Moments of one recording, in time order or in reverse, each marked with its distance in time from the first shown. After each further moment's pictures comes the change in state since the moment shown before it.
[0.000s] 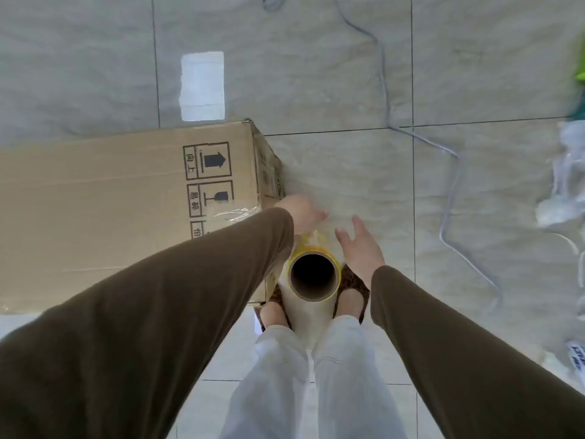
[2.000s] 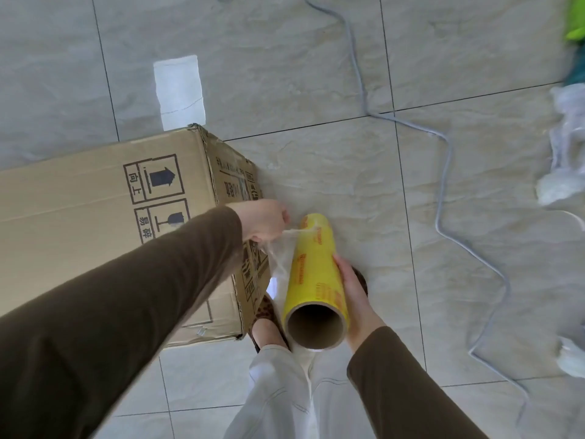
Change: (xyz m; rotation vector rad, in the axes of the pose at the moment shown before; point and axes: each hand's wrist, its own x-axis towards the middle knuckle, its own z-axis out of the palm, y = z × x) left_hand 0.037 -0.006 -0.007 0.101 -0.208 -0.051; right_hand -0.009 0.056 0.042 1.218 -0.130 0.581
